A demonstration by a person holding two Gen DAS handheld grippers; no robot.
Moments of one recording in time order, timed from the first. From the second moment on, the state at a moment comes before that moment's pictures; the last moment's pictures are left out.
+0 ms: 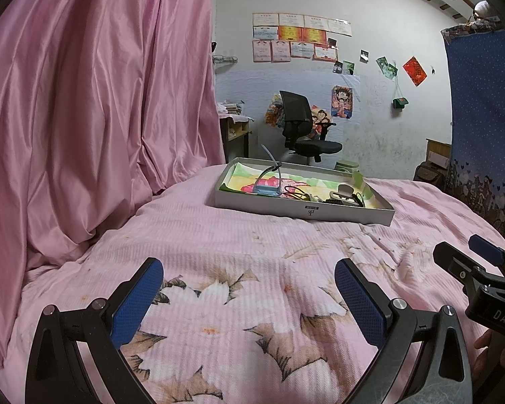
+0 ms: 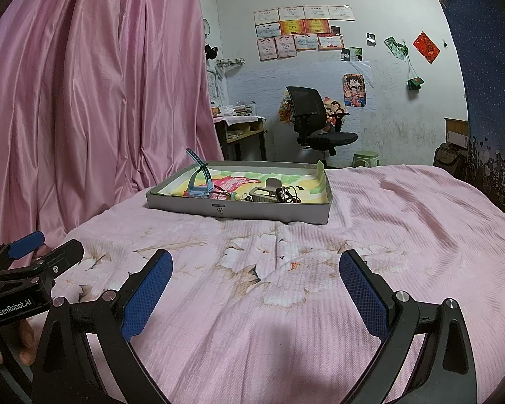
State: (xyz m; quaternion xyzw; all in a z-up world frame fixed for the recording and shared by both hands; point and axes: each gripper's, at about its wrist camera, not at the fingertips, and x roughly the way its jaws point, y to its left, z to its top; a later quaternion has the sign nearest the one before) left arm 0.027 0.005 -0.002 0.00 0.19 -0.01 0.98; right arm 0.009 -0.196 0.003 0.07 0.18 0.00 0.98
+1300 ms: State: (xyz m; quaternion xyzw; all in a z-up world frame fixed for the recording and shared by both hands) left arm 0.023 -0.002 -0.005 0.02 0.18 0.00 0.98; right arm 0.010 -0.196 0.004 0.07 0.18 0.00 0.98
